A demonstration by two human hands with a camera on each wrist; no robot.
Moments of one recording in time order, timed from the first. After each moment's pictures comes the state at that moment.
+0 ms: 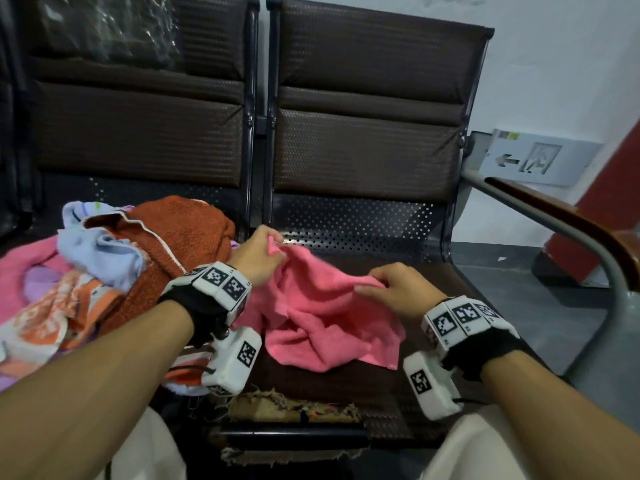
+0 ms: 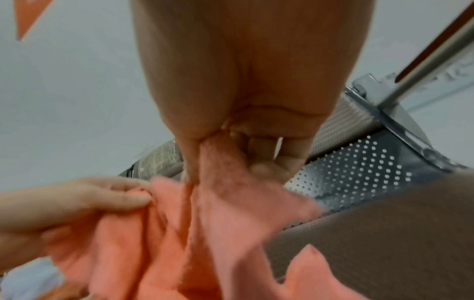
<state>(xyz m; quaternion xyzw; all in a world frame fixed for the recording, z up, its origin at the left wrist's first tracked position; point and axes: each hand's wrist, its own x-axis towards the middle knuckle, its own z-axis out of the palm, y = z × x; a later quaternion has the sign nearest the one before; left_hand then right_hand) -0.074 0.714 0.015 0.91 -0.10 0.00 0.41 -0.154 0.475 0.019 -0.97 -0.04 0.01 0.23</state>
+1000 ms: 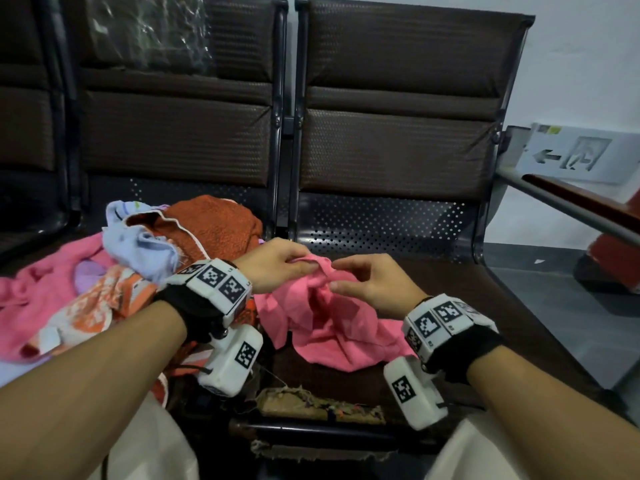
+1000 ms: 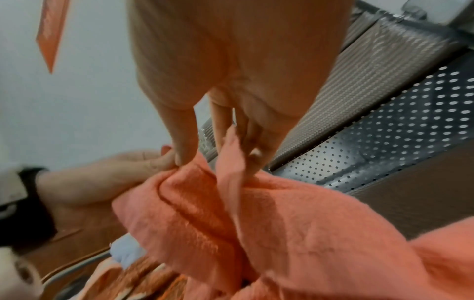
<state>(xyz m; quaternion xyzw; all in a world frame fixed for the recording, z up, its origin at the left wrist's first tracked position) -0.090 0.744 0.034 0.88 -0.29 -0.09 0.35 -0.140 0.541 0.019 -0.90 -0.10 0.00 0.43</state>
